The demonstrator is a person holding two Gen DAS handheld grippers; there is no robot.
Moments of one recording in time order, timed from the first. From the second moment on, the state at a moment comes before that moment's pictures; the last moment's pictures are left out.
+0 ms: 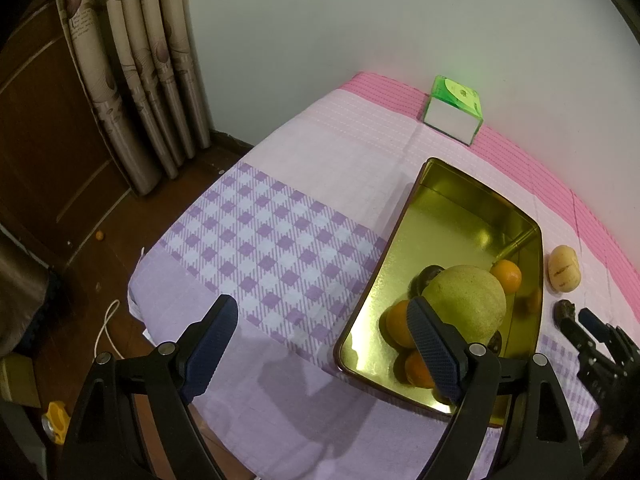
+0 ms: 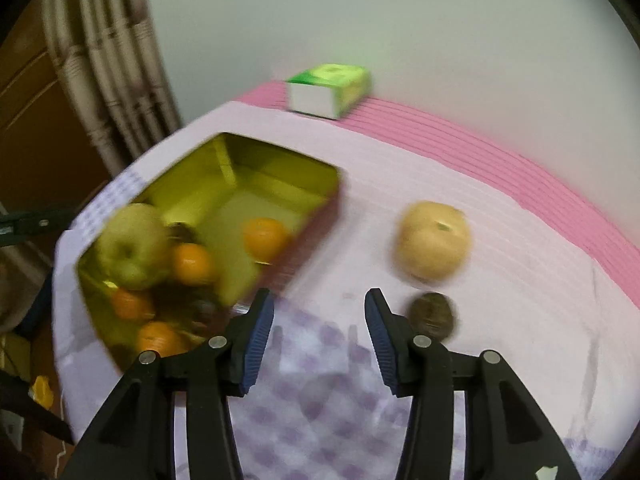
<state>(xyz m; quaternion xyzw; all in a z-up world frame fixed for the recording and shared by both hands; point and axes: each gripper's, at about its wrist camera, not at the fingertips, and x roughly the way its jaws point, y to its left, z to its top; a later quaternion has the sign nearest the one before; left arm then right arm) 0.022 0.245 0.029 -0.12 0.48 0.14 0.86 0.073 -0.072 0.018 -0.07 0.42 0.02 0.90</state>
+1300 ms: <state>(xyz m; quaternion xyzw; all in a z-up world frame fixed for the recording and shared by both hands) 0.027 0.232 0.021 -0.10 0.48 0.13 0.86 0.093 -0.151 -0.022 -0.02 0.43 -0.05 0.90</state>
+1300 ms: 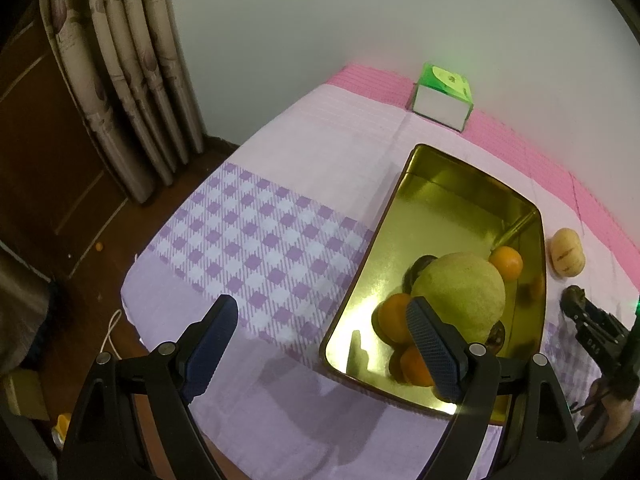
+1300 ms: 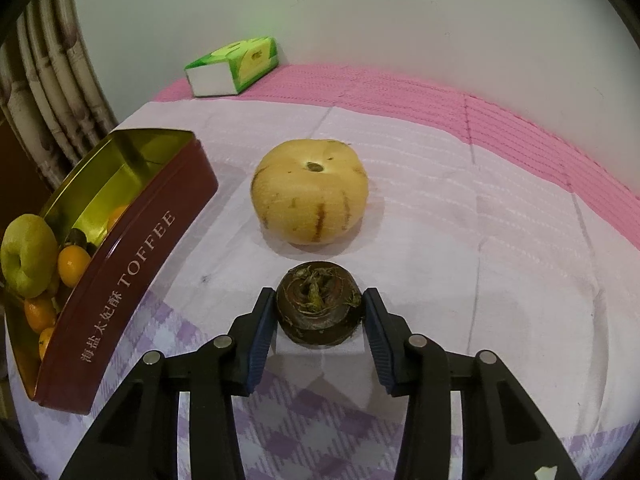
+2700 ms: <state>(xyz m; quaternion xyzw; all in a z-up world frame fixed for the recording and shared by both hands) 0.129 -0.020 0.010 0.03 0.50 -0.09 0.86 0.037 -0.304 -0.006 0.01 0.39 -0.18 0.90</state>
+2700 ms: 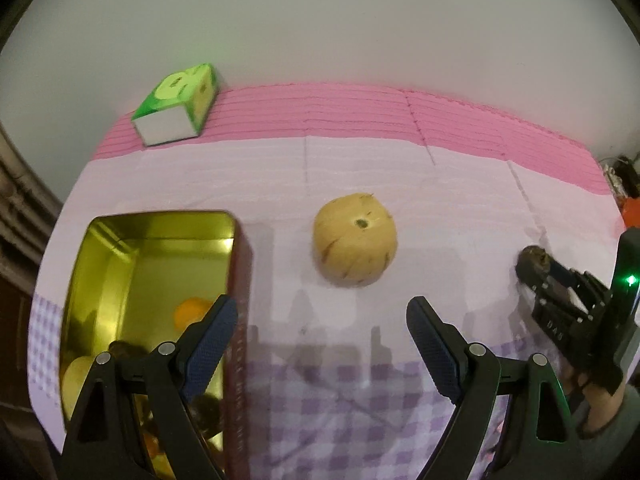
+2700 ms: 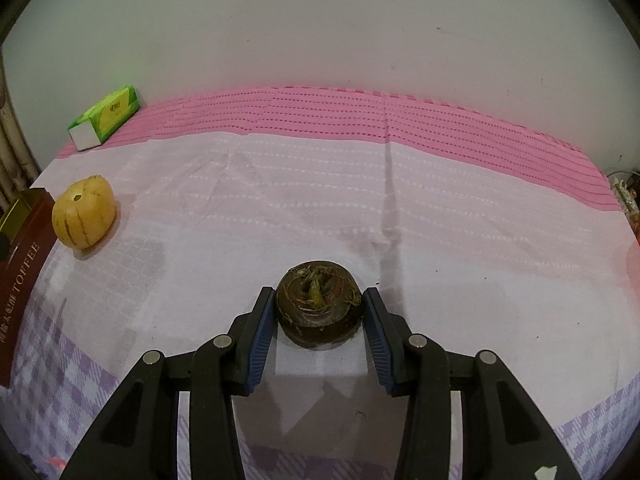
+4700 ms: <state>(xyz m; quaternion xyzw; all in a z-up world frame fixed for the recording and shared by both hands) 0.167 -0.050 -0.019 0.04 0.53 -0.09 0.84 0.036 -0.301 -0.006 0.02 0.39 -0.18 0.90</state>
